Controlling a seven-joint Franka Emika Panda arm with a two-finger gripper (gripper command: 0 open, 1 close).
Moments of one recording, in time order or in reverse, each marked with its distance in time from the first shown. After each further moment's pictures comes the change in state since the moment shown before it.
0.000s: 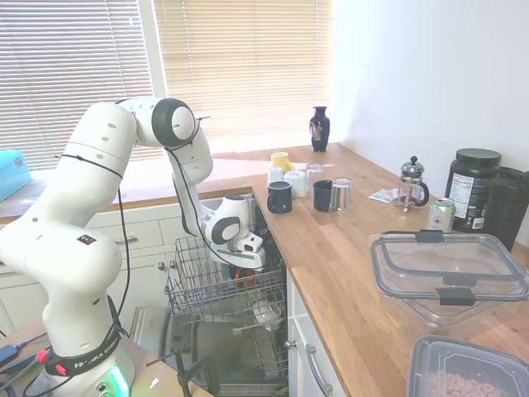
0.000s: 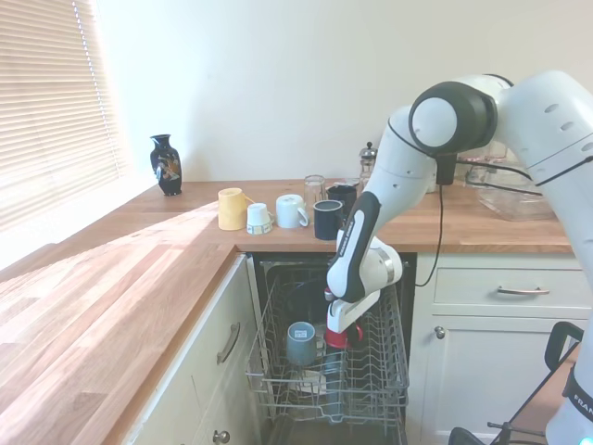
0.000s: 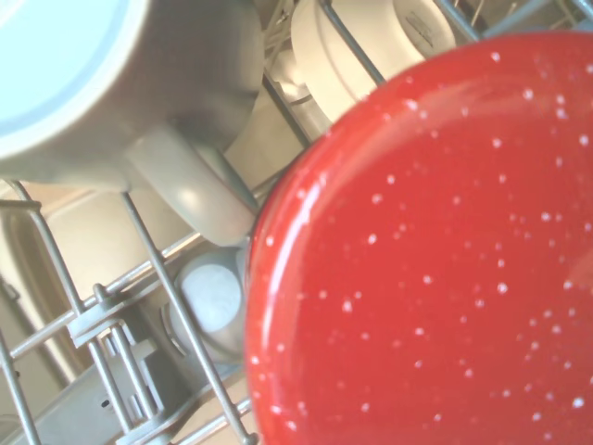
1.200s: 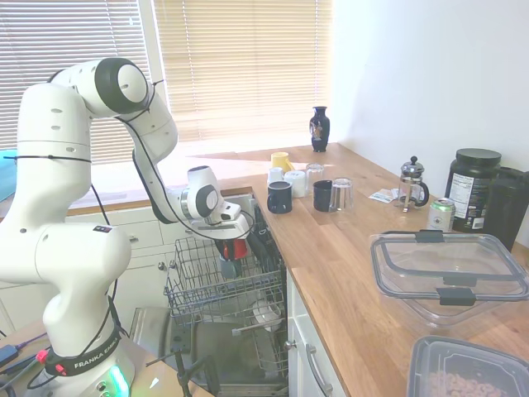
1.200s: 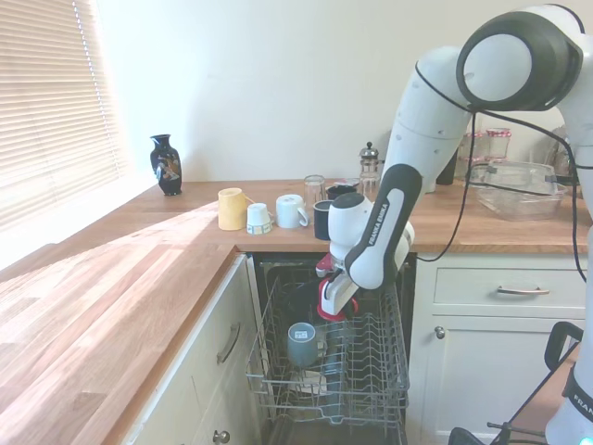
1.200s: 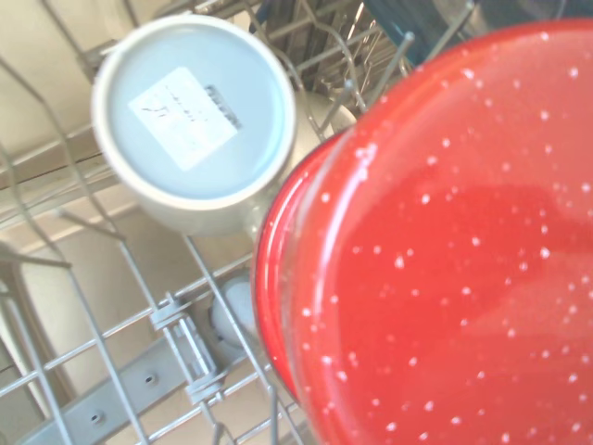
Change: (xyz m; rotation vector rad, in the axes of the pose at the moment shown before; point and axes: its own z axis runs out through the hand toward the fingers) arm -0.073 -0.023 -0.116 -0.037 0.245 -0.060
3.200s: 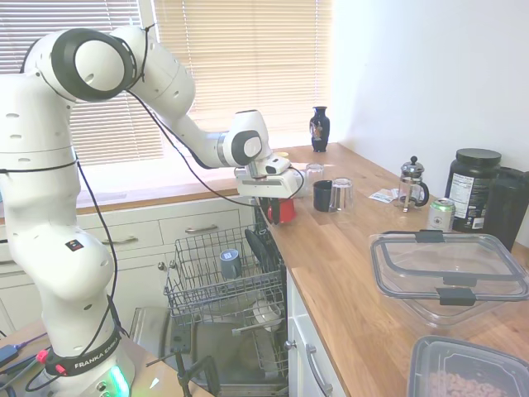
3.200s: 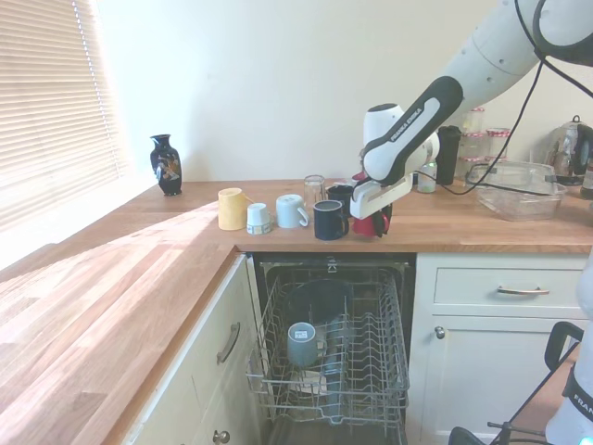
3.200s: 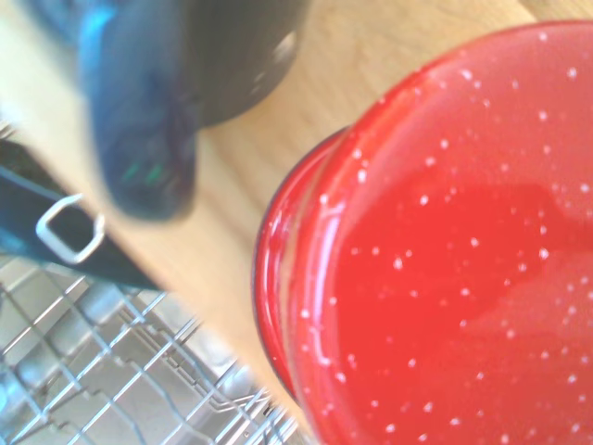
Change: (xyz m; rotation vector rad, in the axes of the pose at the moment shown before) arm 0.174 0.126 -0.111 -0.041 -0.038 0.284
